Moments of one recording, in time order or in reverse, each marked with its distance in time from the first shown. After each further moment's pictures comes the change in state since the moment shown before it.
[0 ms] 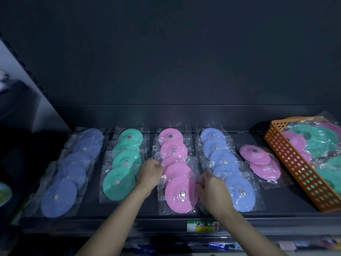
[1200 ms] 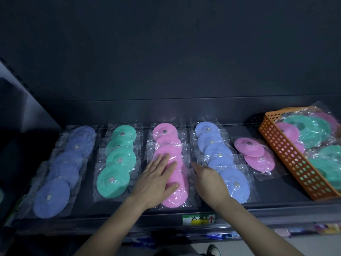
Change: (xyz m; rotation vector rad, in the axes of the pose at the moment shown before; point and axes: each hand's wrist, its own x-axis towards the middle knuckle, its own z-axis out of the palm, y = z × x) left_hand -0.025 -0.019 0.009 0.899 -0.236 0.640; right_hand 0.013 0.011 0.000 -0.163 -0.021 -0.167
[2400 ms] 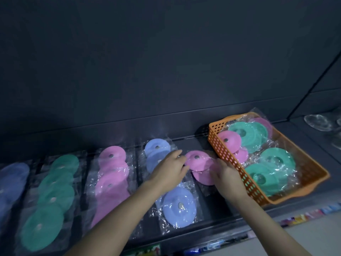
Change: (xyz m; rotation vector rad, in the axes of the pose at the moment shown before) left_hand 0.156 0.159 -0.052 -0.325 0.091 0.154; right_hand -0.002 0.195 -0.084 0.078 0.302 0.291
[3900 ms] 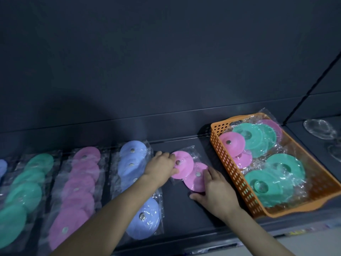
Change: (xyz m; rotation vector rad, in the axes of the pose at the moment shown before) left_hand 0.081 0.041 0.046 0.427 -0.177 -0.213; right_hand 0.013 0.062 -0.028 -0.239 -0.305 -0.165
